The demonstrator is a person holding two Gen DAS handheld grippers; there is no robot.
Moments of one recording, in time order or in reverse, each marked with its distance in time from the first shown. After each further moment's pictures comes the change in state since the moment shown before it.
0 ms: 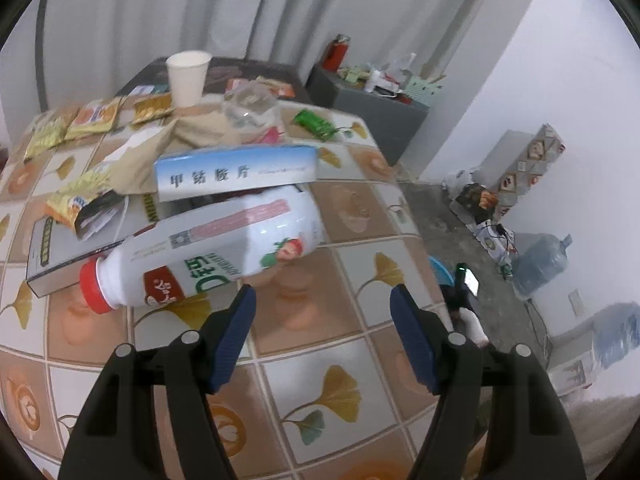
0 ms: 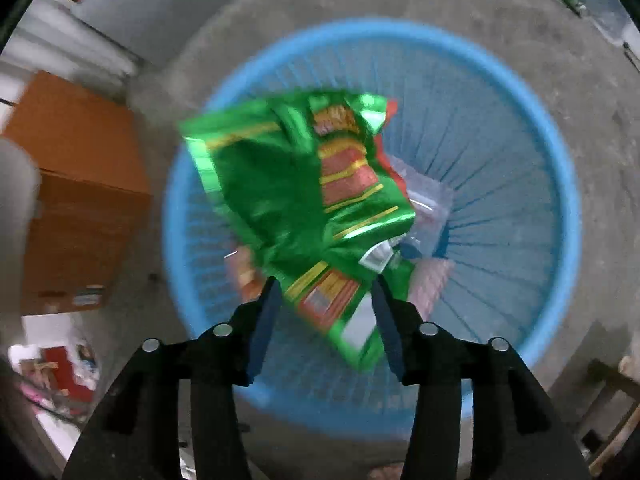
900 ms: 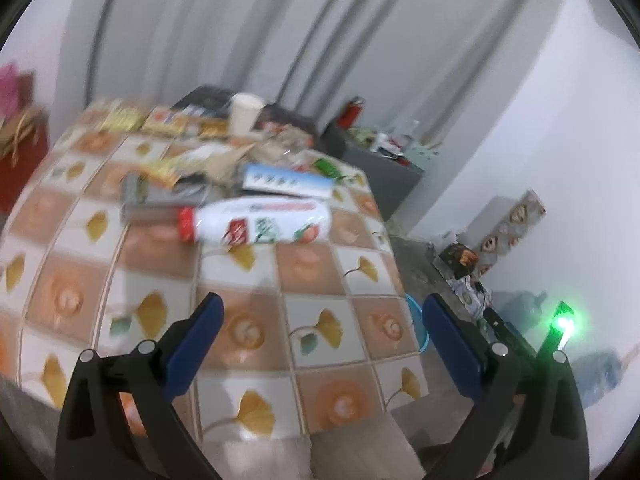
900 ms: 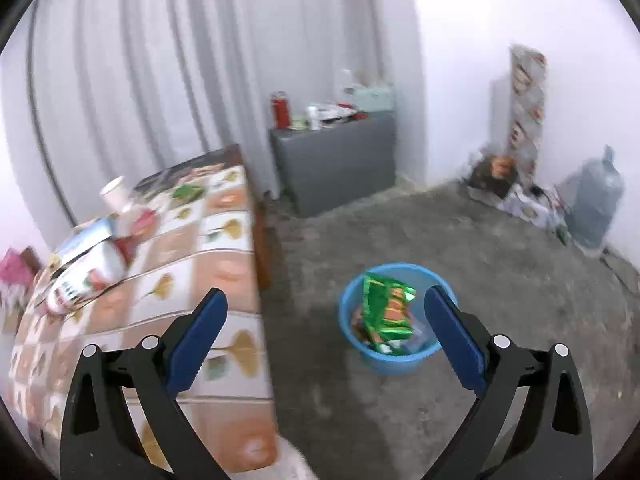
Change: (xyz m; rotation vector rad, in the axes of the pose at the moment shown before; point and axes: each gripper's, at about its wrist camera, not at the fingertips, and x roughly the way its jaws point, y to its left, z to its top) left arm -0.131 0.025 -0.078 -0.194 -0.196 -0.028; right arm -0.325 0.101 -0.201 -0.485 -0.696 0.099
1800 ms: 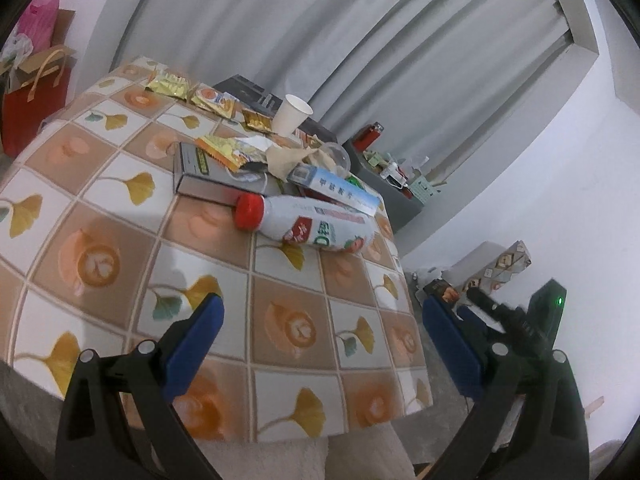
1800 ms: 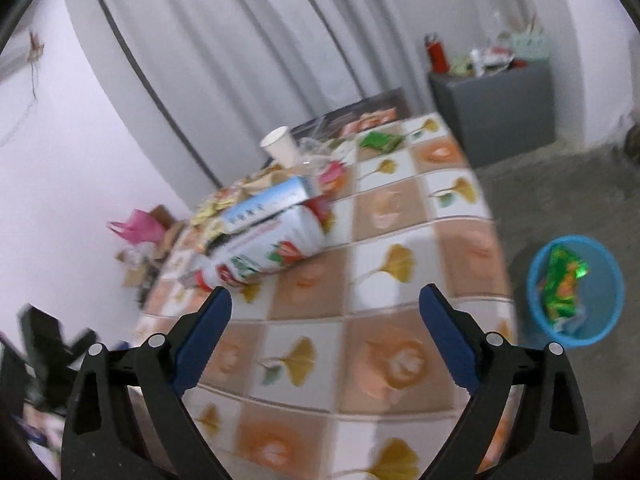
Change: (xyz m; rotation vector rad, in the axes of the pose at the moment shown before) left arm -0.015 0.089 -0.010 -0.156 -0.077 -0.086; right arm 0.026 0.130 0.025 0.011 0.252 0.571
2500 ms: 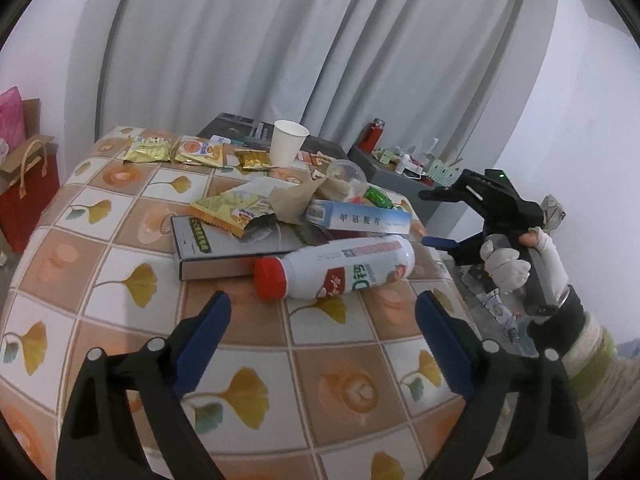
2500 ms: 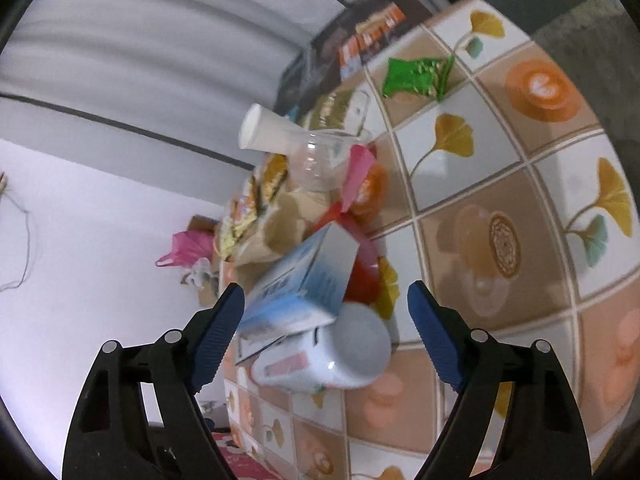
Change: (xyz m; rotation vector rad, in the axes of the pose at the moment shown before) left arm 0.048 -0.003 0.042 0.265 -0.034 0.112; right arm 0.179 -0.037 0.102 0.373 0.333 0.190
